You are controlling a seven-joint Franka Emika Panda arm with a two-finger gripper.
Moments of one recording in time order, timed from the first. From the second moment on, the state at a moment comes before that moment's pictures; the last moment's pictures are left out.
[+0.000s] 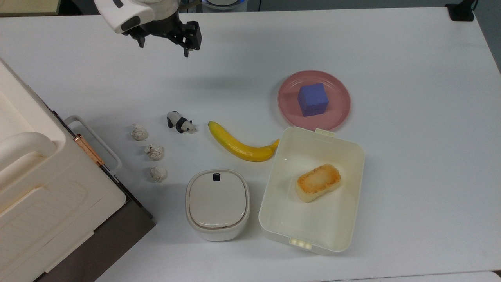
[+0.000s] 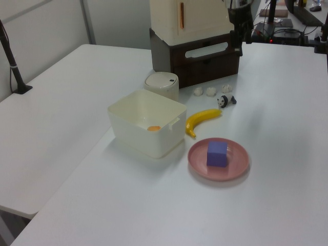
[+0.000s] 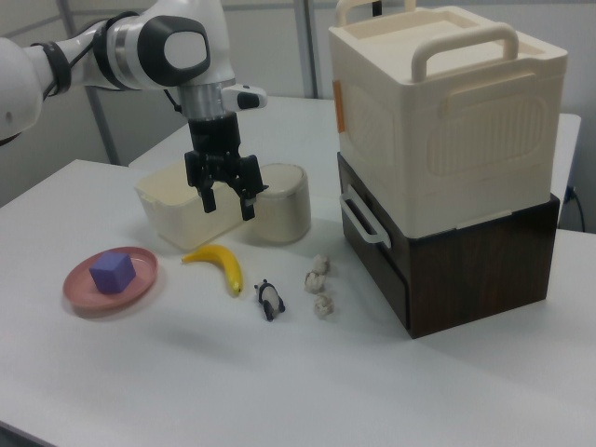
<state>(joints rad) -0.05 0.21 -0.03 -1.50 -0.13 1.55 0.06</state>
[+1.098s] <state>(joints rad) -0.07 0.27 -0.04 -1.49 -0.13 1.73 -0.17</state>
